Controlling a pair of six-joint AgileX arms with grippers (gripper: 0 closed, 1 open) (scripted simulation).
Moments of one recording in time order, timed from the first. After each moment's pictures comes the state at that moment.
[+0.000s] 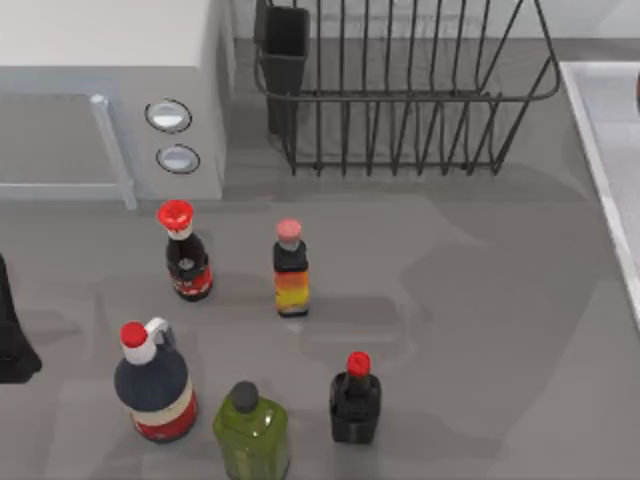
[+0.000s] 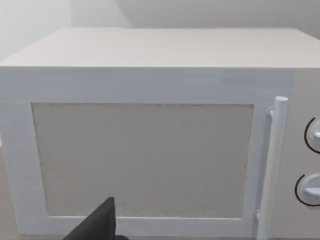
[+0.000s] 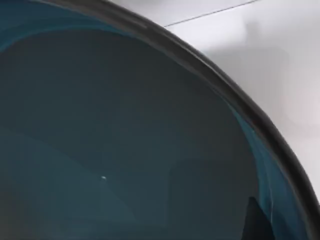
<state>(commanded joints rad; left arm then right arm) 0.00 0.00 0.00 0.00 0.00 0.00 -0.26 1.67 1.22 -0.41 -0.24 0.10</state>
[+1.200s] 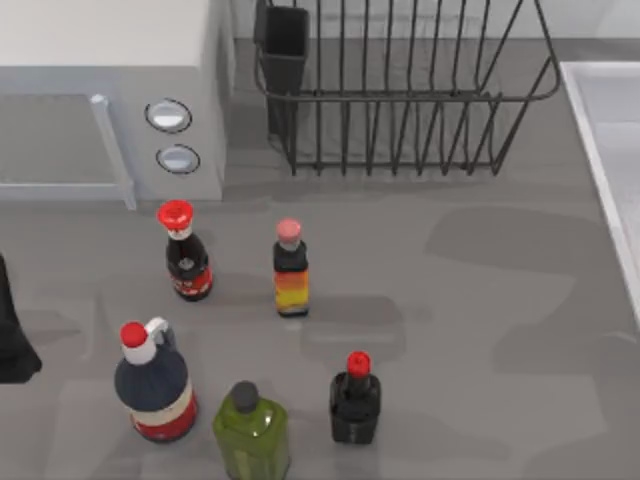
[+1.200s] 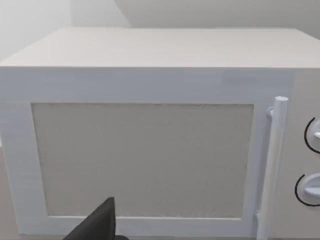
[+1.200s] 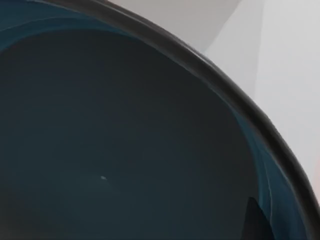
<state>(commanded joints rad) 0.00 0.00 0.00 0.00 0.00 0.00 -0.53 1.49 0.60 0.91 -0.50 0.02</state>
